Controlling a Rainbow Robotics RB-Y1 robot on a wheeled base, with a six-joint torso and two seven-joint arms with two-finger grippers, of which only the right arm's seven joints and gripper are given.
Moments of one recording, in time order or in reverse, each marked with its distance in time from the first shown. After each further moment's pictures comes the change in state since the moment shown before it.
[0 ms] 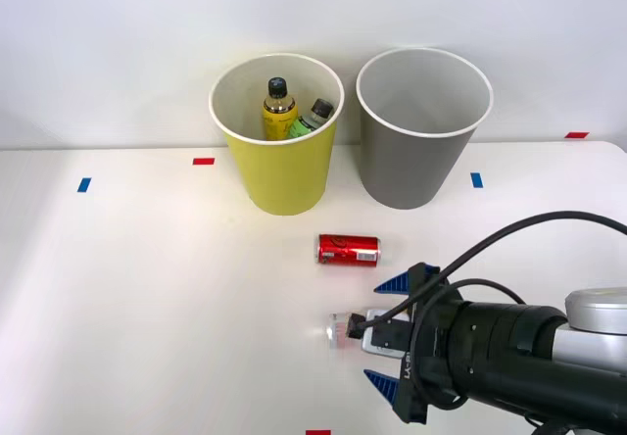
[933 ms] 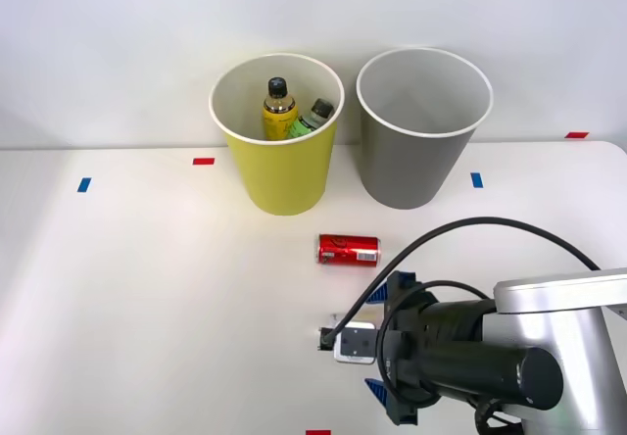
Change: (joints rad) arm -0.107 0.188 0.037 0.099 -0.148 0.247 0.111
